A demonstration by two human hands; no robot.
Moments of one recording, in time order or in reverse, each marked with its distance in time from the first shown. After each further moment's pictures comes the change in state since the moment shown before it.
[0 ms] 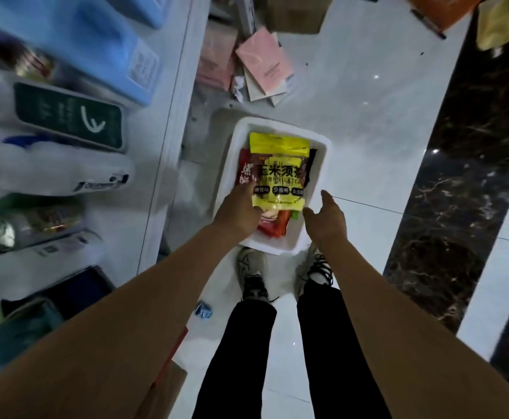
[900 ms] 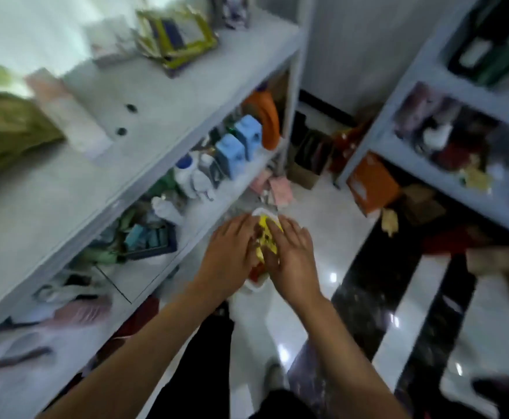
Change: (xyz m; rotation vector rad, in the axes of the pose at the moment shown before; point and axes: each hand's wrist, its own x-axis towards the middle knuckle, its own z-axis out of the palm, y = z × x) left_hand -0.506 0.130 -0.080 0.063 0.783 0.370; right_hand -0.459 -0.044 -0.207 -0.421 0.270 -1.210
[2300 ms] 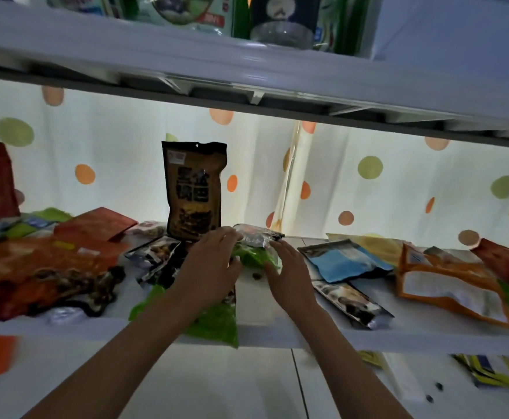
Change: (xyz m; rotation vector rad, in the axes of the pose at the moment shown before) left_hand -0.440 -0.179 -0.551 0.400 0.920 -0.515; right_hand -0.022 -0.717 0.029 0.351 0.052 -0.958
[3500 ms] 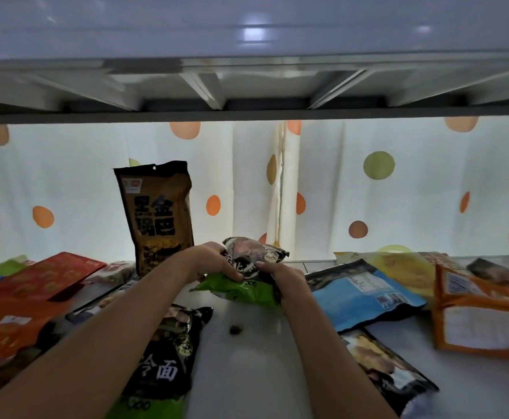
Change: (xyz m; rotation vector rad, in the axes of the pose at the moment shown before) left_hand 0.185 -0.045 0.090 -0.450 -0.595 -0.667; right_hand 0.123 0.076 0.034 1.064 -0.216 0.941
